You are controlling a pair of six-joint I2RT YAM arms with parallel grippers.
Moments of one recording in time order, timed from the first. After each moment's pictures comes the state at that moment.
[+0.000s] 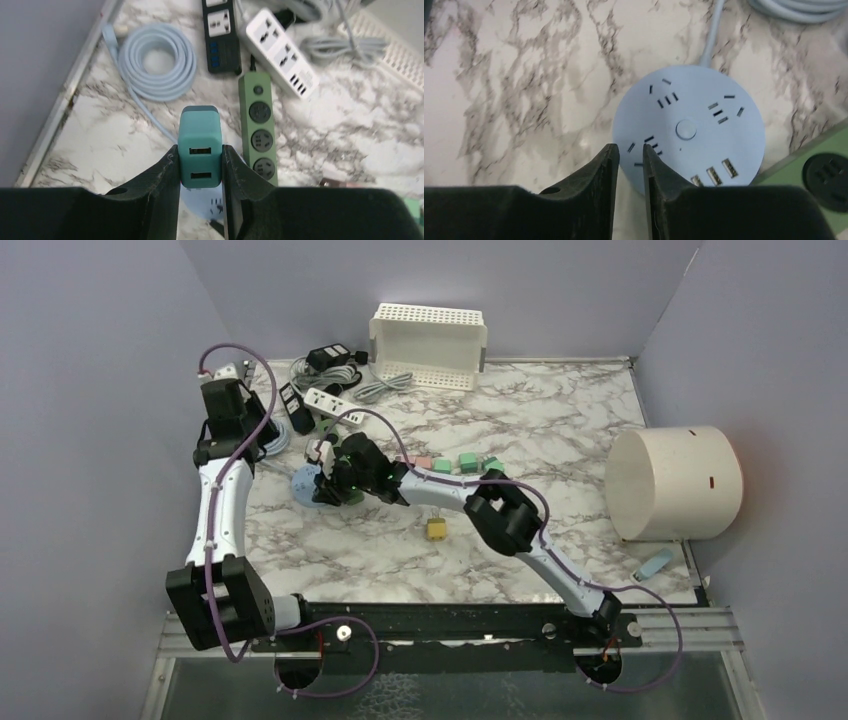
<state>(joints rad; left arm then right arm) 0.18 1.32 1.11 -0.44 0.04 -0.25 1.00 2.59 2.07 0.15 -0.47 -0.12</state>
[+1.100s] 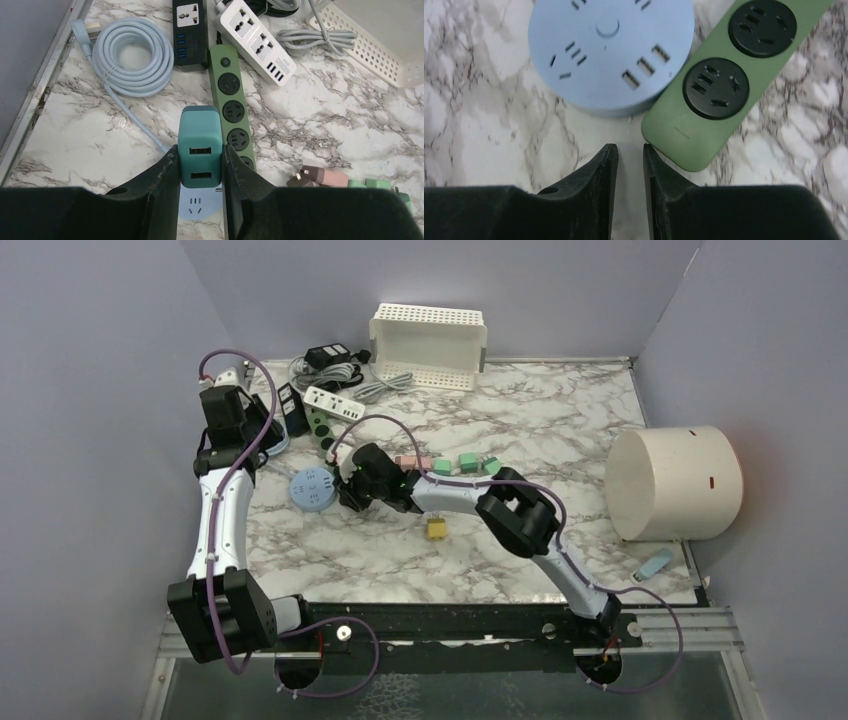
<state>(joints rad) 0.23 1.25 1.09 -0.38 0.12 -0.30 0.99 2.35 1.66 0.12 -0.16 -0.01</state>
